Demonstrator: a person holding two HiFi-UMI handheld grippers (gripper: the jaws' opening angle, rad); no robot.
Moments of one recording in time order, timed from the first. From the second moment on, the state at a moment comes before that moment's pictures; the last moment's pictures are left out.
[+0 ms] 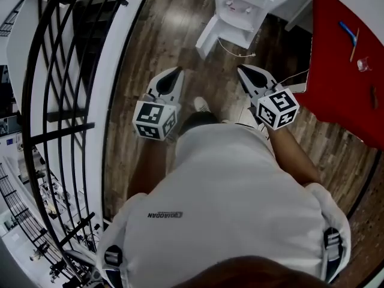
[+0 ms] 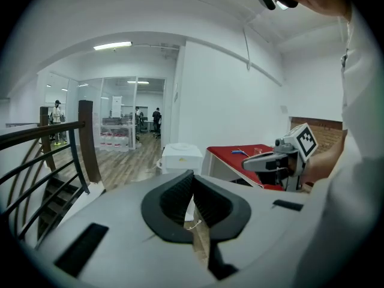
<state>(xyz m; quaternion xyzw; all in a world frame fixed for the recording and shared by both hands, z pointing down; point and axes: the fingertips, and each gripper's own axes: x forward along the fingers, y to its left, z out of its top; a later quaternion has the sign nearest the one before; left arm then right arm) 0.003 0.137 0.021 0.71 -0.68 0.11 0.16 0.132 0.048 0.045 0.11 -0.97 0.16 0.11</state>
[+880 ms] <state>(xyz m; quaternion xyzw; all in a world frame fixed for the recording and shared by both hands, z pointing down) -0.143 0.073 0.123 0.71 -0.66 0.11 0.20 -0.022 -0.030 0.114 0.14 -0.97 0.12 0.18</state>
